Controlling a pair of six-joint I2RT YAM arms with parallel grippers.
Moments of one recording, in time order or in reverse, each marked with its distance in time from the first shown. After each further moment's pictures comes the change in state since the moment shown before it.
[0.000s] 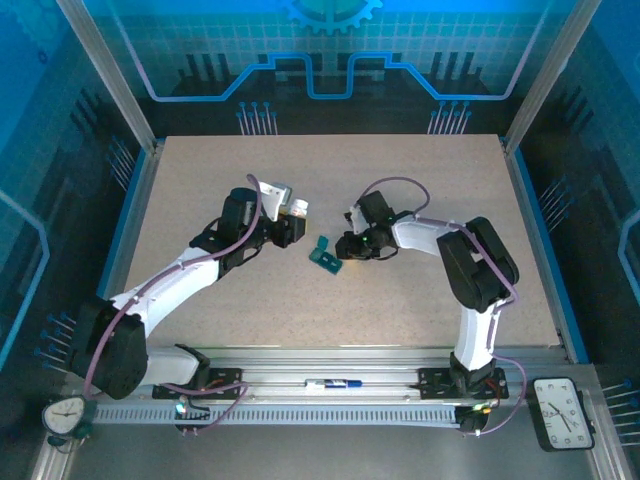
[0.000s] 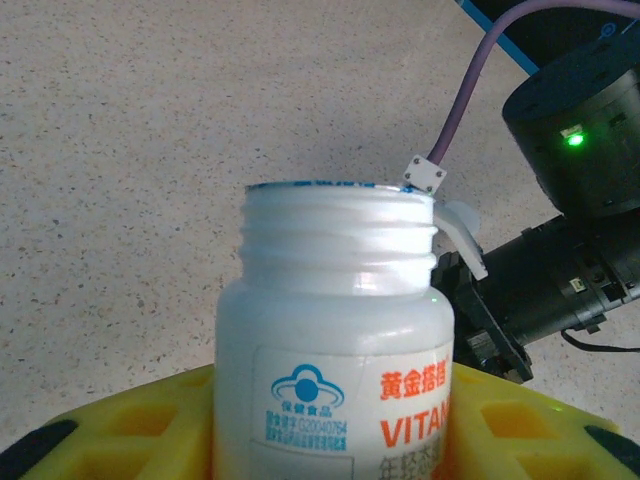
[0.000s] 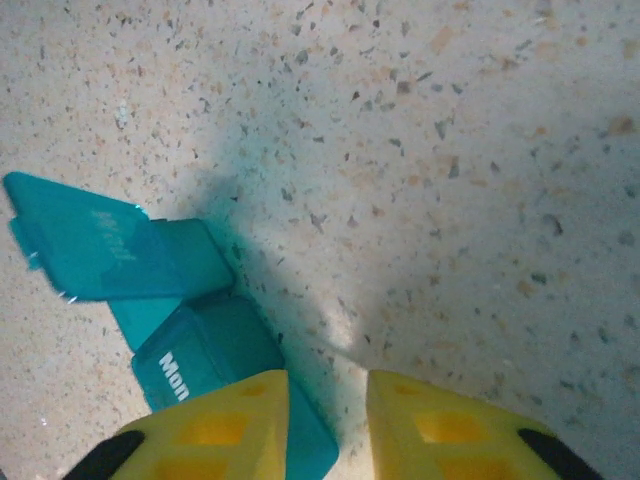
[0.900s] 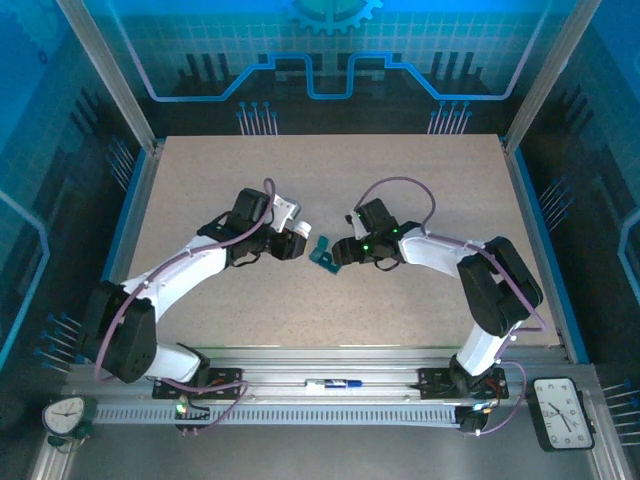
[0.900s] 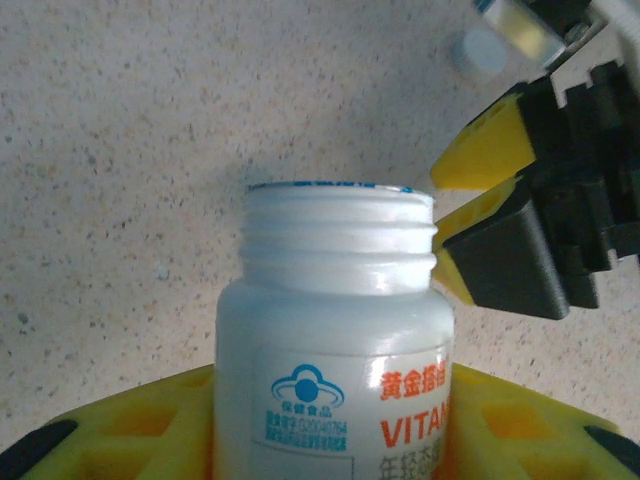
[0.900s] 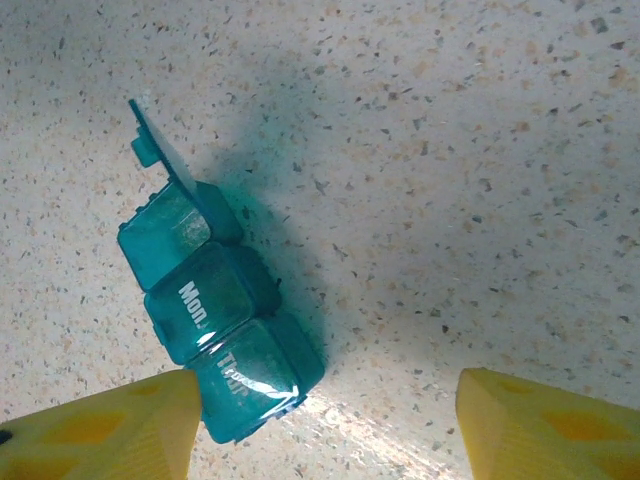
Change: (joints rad) left arm 0.000 0.100 0.093 -0.319 0.071 0.126; right arm 0.083 -0.184 -0.120 0.031 0.242 -0.062
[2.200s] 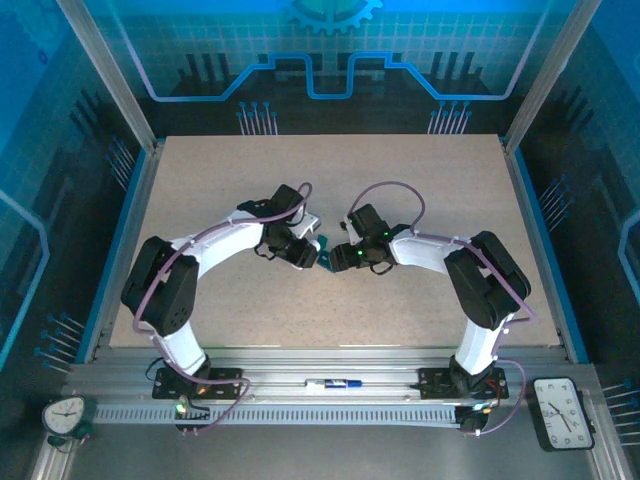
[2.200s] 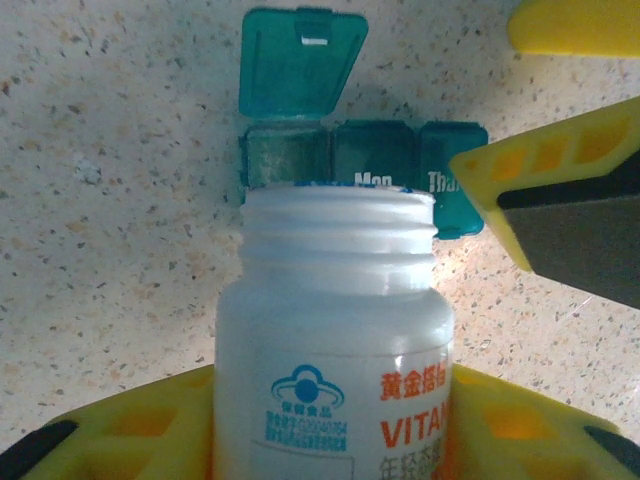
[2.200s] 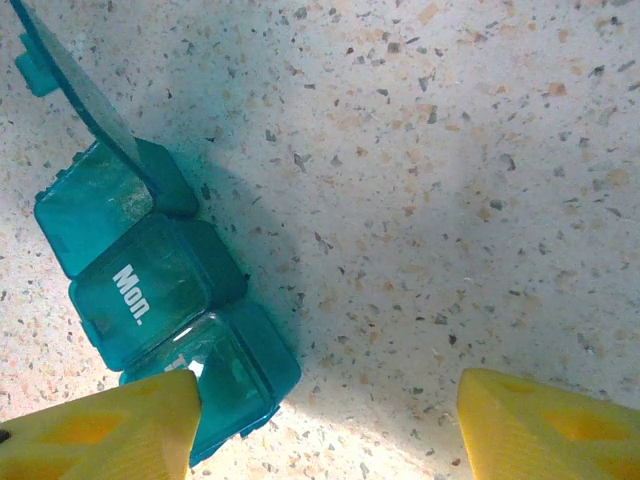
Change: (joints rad) left arm -0.090 0.325 0.266 -0.335 -0.087 0.044; right arm 0.031 0.072 0.013 0.003 0.056 -0.018
